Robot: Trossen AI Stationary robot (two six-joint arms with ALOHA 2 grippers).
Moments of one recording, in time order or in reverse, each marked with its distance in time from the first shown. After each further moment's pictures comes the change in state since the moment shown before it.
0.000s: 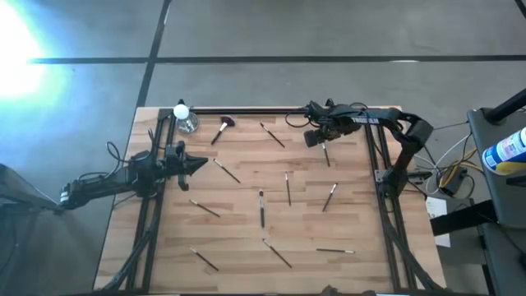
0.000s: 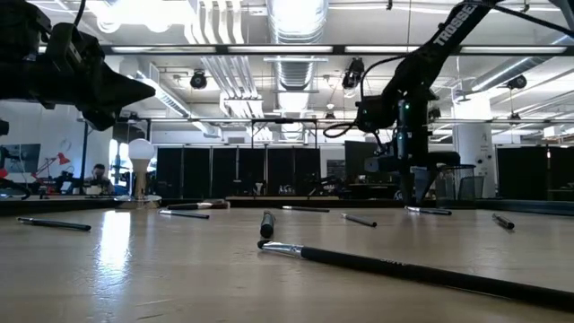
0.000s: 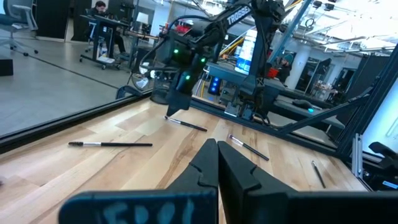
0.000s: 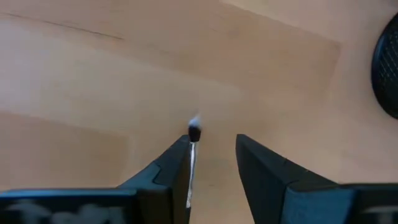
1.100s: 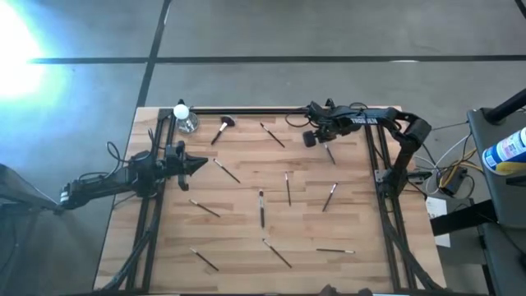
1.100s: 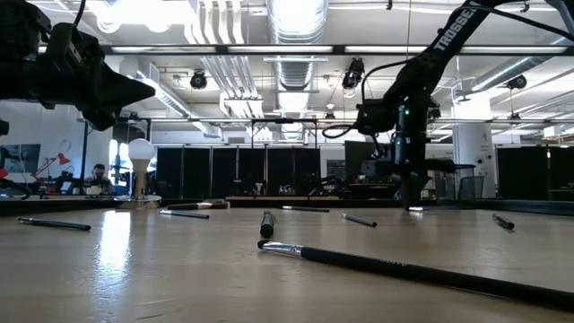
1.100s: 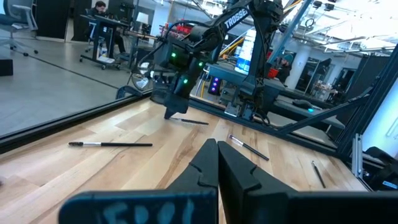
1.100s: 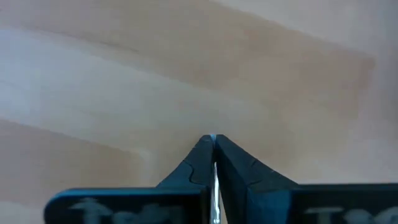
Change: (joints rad) left arm 0.000 0.000 0.000 0.000 0.000 0.000; right arm -0.003 0.006 -0.034 0.109 -0.034 -0.042
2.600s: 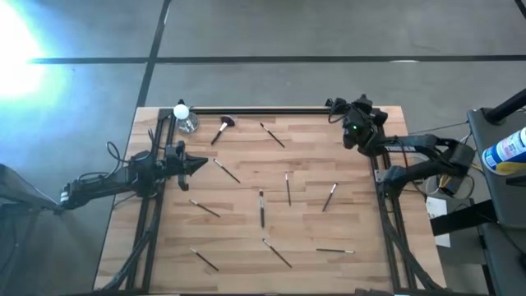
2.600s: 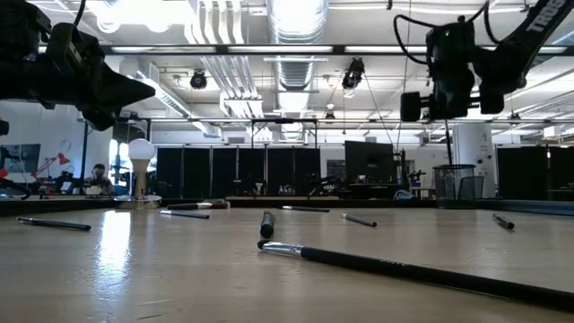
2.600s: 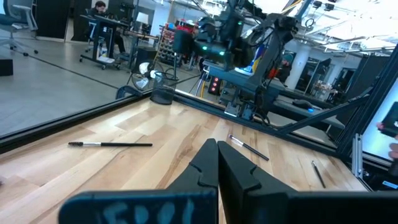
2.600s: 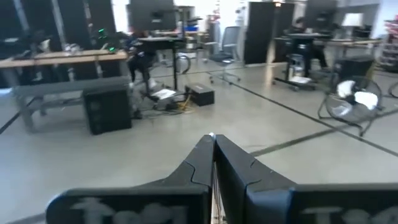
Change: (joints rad) left arm 0.000 0.000 0.000 0.000 0.000 0.000; right arm 0.043 -0.448 -0.567 1.482 1.144 -0.508
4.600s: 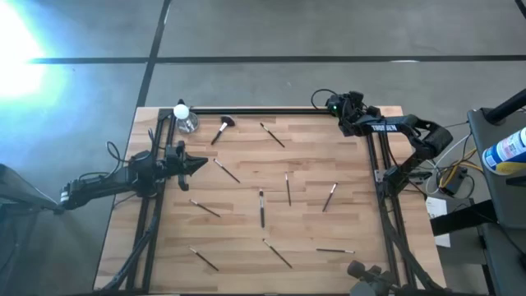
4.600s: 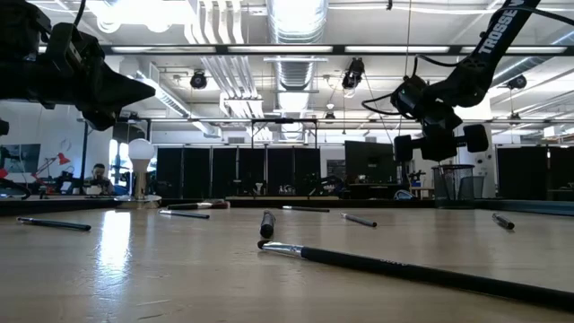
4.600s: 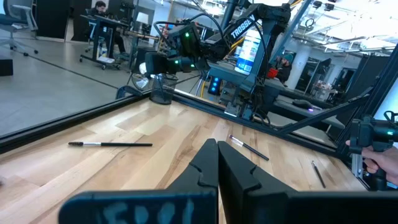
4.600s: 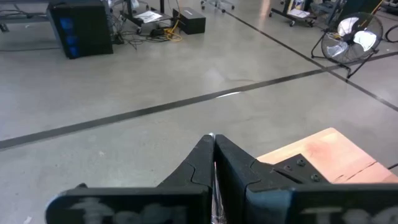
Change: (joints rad) left arm 0.000 0.000 0.000 0.000 0.000 0.000; right arm -0.217 0.255 0.228 -0.650 -0.274 0.516
